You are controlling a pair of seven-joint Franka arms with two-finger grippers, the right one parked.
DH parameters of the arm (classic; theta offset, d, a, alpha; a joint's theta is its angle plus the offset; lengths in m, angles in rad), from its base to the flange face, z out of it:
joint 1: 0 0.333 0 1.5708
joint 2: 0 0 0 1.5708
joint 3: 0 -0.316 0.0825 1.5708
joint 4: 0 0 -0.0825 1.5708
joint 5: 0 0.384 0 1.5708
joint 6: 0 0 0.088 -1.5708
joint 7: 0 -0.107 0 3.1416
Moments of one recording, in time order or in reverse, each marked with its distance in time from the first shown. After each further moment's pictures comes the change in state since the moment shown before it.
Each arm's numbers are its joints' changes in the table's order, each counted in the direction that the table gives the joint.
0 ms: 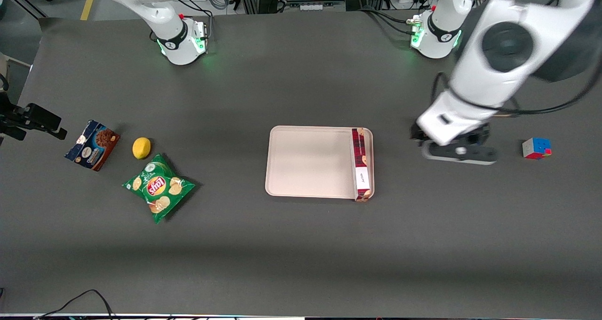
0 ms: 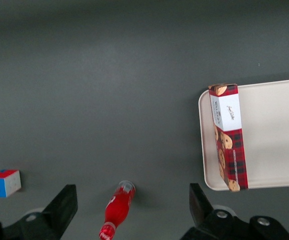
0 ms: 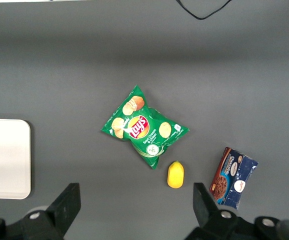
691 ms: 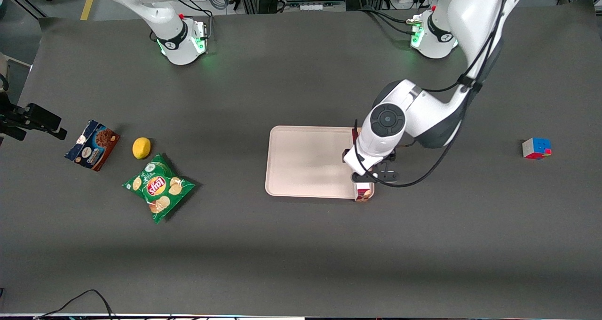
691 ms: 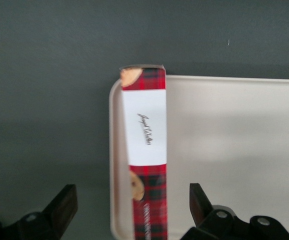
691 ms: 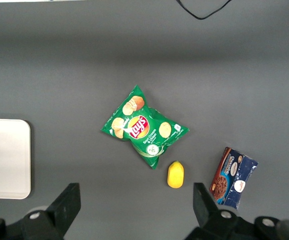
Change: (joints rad) arm -0.031 -0.374 0.218 0.151 0.138 0.422 0.490
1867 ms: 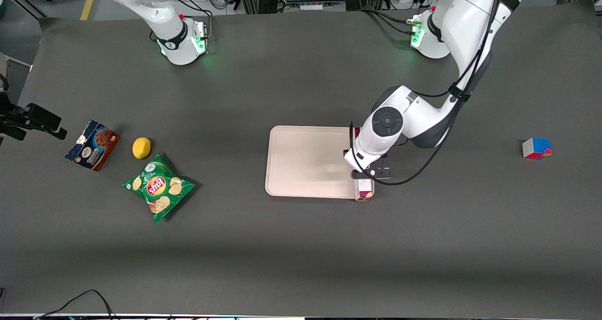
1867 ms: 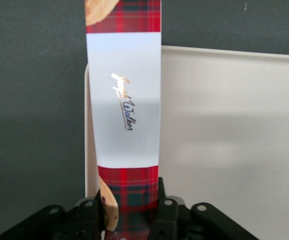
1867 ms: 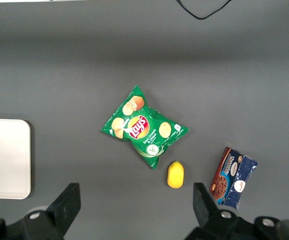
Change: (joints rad) arm 0.005 -0.029 -0.007 0.133 -0.006 0.187 0.029
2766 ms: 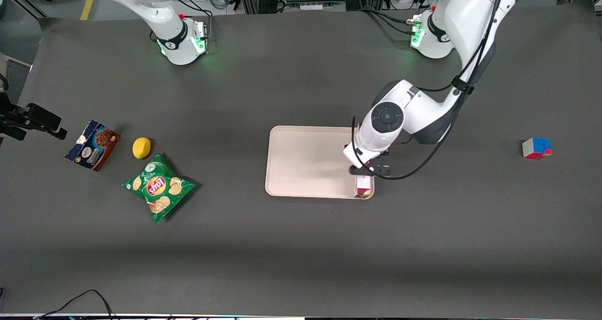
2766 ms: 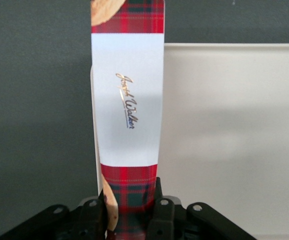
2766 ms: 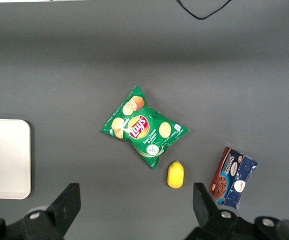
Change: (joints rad) arm 0.003 0.040 0.005 -0.009 -0.022 -0.065 -0.072
